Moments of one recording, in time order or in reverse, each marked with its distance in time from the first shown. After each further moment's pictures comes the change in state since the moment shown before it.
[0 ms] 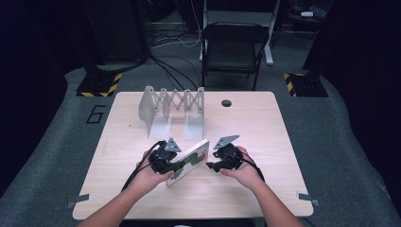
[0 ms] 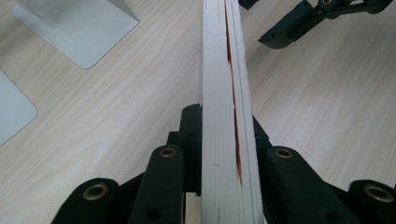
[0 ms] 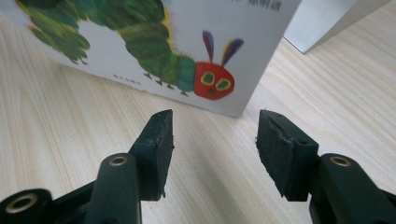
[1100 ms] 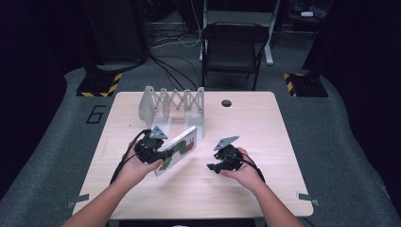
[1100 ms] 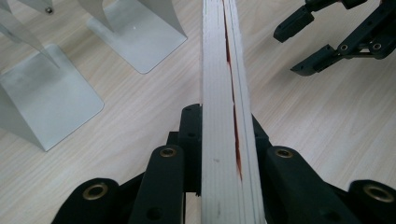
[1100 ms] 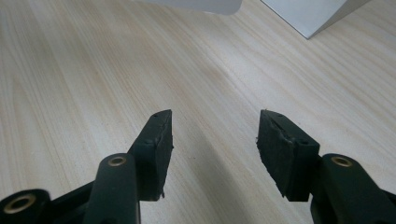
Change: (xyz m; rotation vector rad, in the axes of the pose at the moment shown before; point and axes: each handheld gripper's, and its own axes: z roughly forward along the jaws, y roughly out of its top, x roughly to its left) left arm 0.025 0.009 -0.044 -0.025 0.070 -0.062; right arm -0.001 -0.005 0.004 0.028 0.005 0.015
